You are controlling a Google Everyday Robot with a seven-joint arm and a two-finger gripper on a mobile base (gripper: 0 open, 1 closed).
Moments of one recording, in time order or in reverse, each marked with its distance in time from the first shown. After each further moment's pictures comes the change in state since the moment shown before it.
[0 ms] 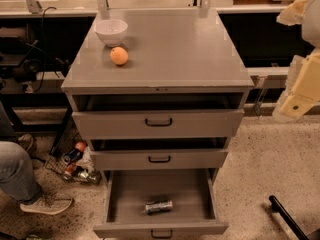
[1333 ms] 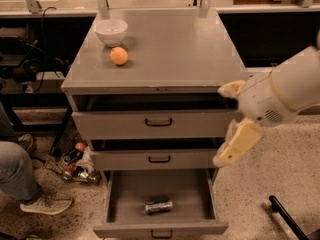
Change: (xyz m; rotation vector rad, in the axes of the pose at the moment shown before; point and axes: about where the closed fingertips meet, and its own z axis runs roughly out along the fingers) arm -0.026 0.065 0.148 -0.257 -0.341 0.077
